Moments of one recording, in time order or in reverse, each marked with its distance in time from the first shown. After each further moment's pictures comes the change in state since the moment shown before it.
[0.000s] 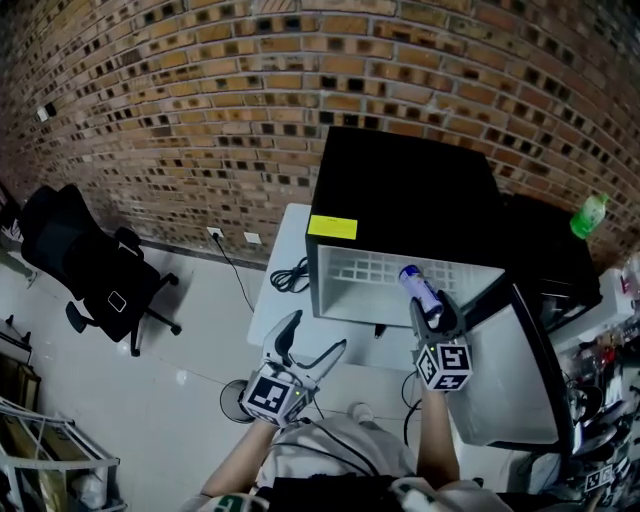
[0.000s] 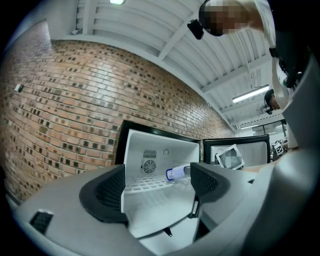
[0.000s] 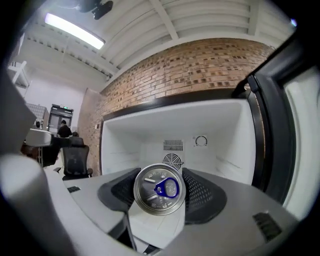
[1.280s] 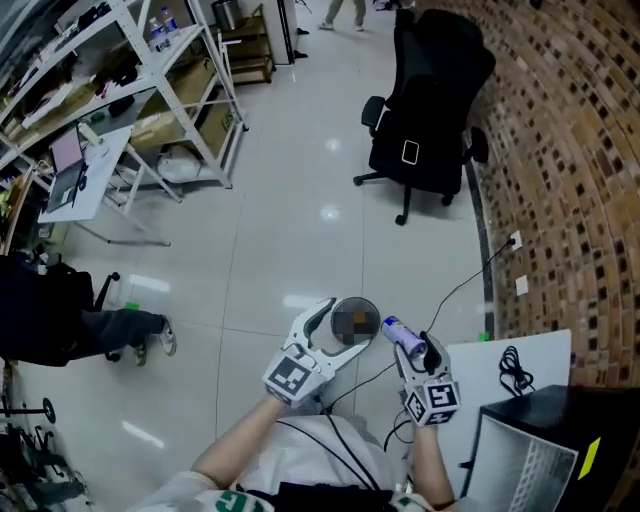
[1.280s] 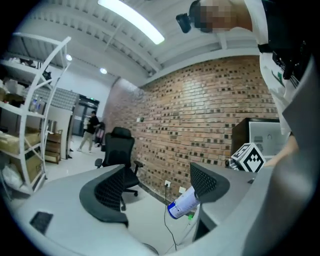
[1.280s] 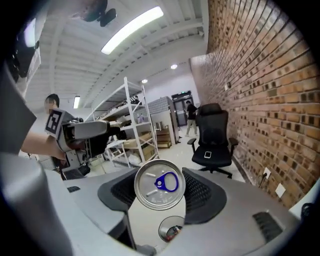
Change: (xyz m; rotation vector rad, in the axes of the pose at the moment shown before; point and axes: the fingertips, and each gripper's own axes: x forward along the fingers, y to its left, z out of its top) left arm -0.436 0.138 -0.092 -0.082 -0.018 1.178; right arm -0.035 0.583 -0.173 -0.245 0.381 1.507
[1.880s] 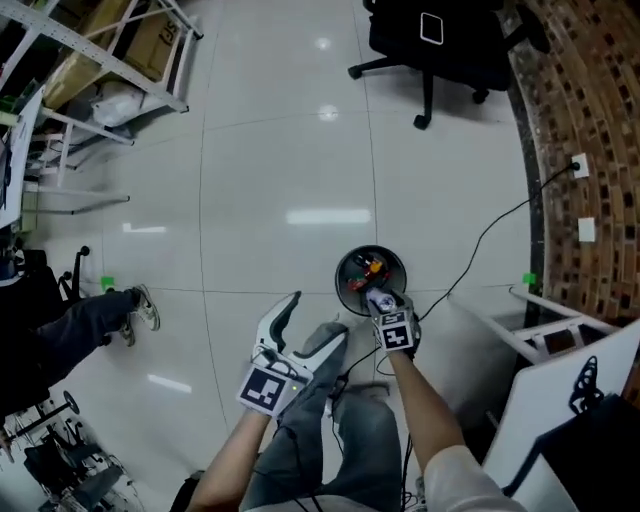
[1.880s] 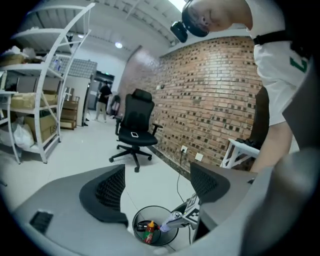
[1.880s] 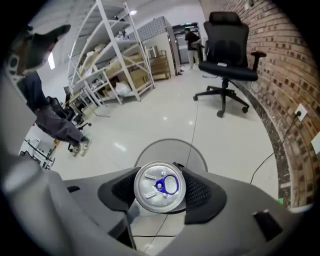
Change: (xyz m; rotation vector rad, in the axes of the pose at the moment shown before) left arm 0.052 0.125 -0.292 -0.188 0.253 0.176; right arm 0.284 -0.066 -0.472 0.021 0.714 0.049
